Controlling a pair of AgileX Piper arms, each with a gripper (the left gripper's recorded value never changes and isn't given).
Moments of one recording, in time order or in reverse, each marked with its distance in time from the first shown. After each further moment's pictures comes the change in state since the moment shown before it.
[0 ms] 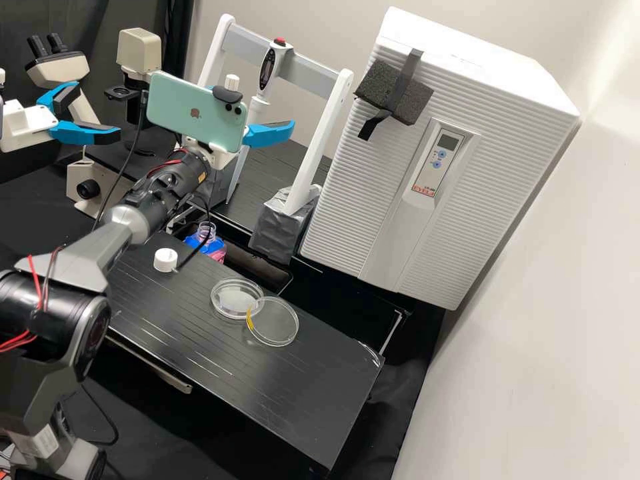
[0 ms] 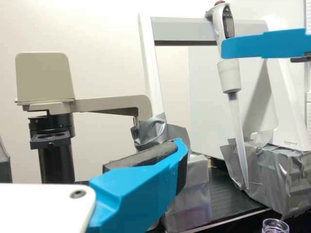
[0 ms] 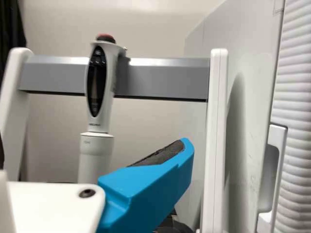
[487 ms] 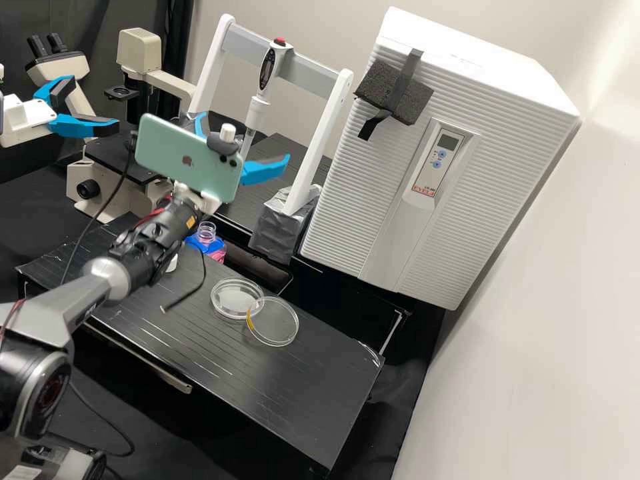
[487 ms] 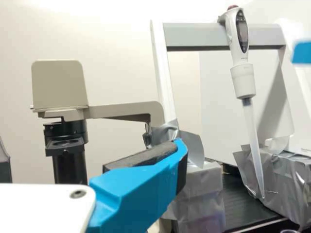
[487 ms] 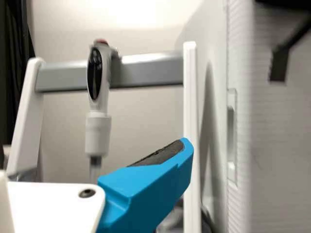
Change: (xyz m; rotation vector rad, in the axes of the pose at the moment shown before) left arm 0.001 0.004 -0.003 0.010 0.036 0.023; right arm -0.065 0.007 0.024 0.076 0.075 0.034
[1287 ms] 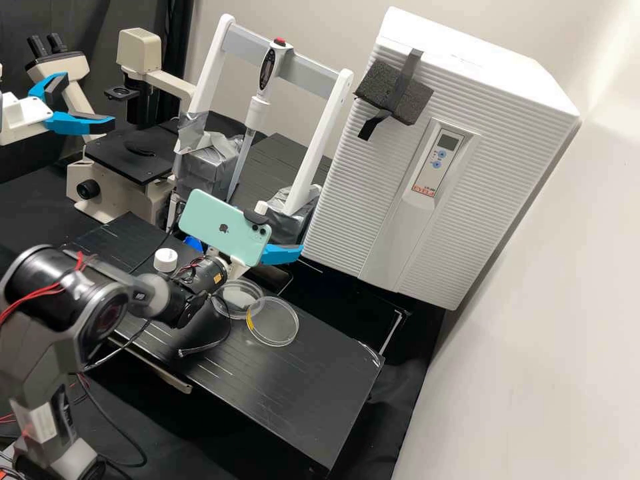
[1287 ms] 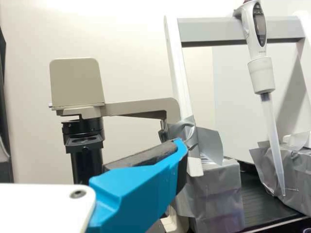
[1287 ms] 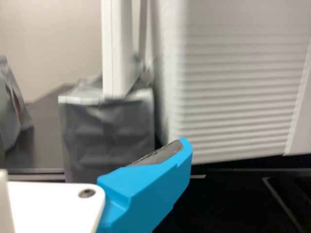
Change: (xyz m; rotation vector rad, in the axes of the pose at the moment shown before) left arm -0.001 0.002 -0.010 0.025 0.037 0.008; right arm -0.017 -0.046 0.133 -0.038 -0.318 -0.117
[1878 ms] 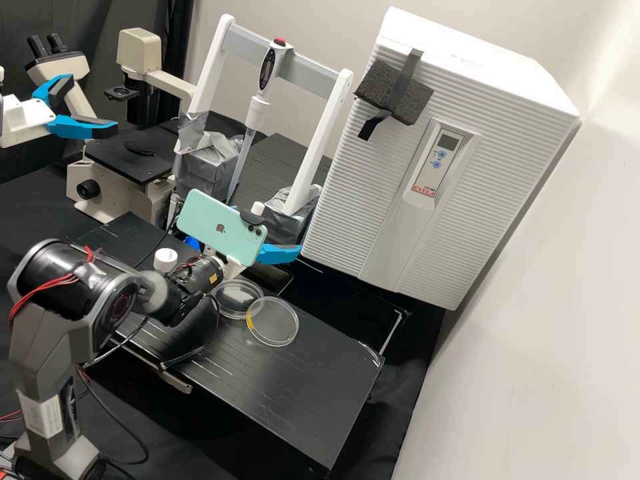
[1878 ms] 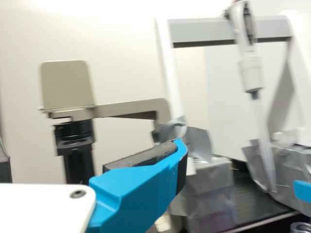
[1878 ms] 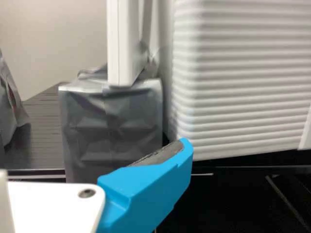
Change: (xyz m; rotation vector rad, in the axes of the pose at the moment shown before) left arm 0.000 0.000 0.004 0.013 -0.015 0.000; right arm 0.021 -0.026 0.006 -0.013 -0.019 -0.016
